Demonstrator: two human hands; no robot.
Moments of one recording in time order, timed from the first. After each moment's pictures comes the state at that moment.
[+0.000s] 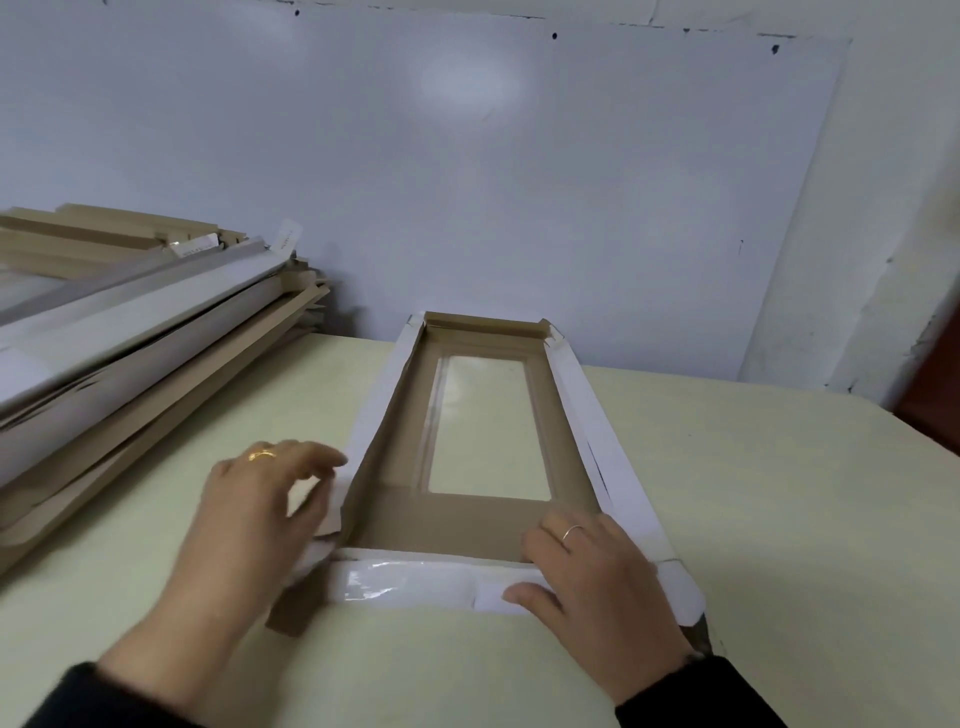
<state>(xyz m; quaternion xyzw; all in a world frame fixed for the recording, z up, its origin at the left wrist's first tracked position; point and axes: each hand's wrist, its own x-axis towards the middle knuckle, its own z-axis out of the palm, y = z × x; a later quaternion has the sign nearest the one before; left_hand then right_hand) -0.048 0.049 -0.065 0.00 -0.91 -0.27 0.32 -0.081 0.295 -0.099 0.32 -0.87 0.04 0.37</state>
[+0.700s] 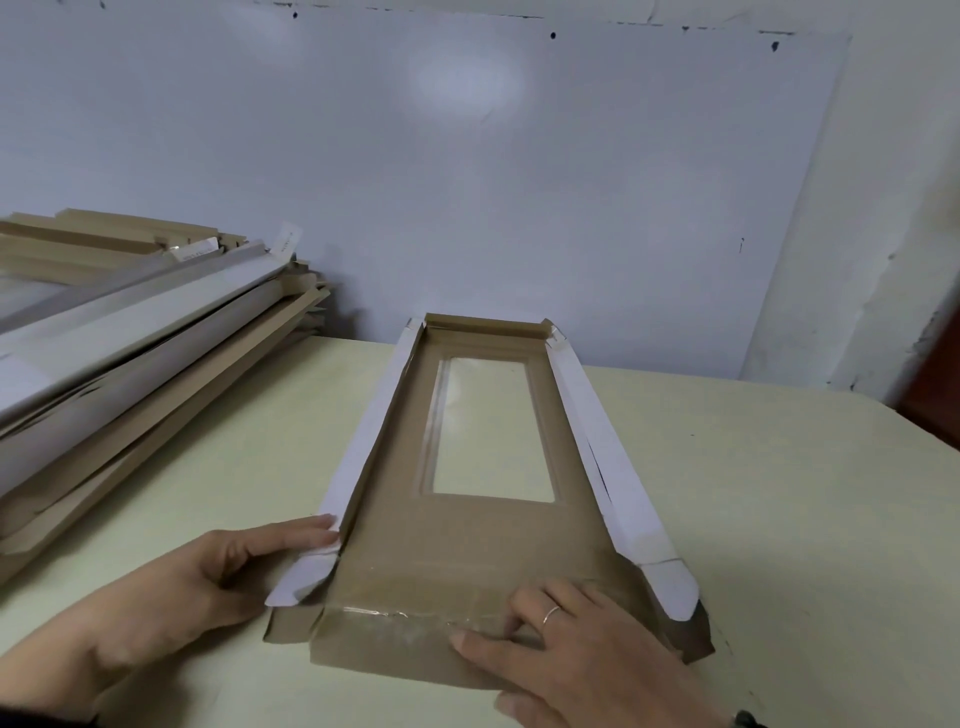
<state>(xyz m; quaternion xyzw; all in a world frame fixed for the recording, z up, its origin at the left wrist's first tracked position) -0.056 -0.040 -0.119 -0.15 -0.84 -0.51 -0.11 -0.054 0.298 -0.102 0.47 -0.86 -0.02 0.21</state>
